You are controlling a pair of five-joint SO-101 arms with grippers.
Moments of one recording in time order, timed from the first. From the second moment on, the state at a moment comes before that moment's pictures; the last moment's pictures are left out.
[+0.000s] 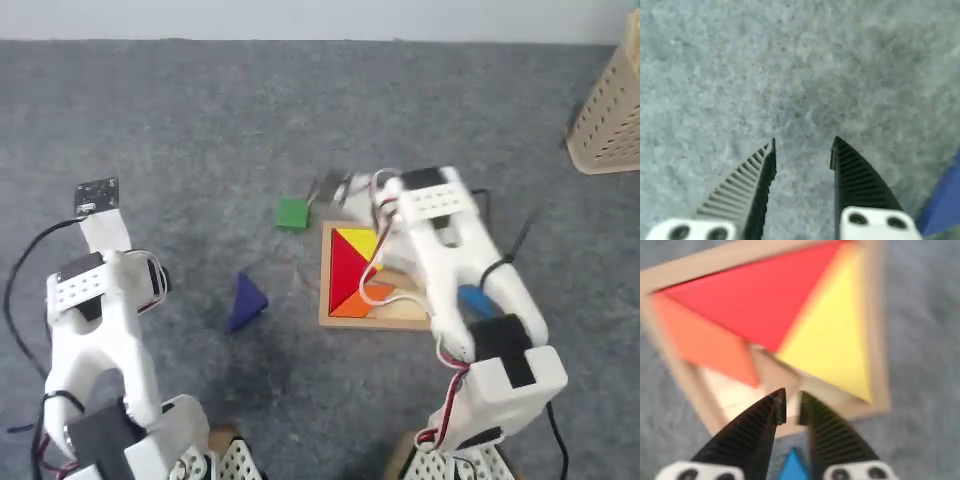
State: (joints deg) left arm -32.4 -15.8 53.8 51.8 -5.2; right arm -17.3 9.1 13.7 69.9 53.4
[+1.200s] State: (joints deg) left arm -32.4 -15.8 54.4 49.8 -5.2; right arm -18.9 -3.4 38.9 45.2 32.6
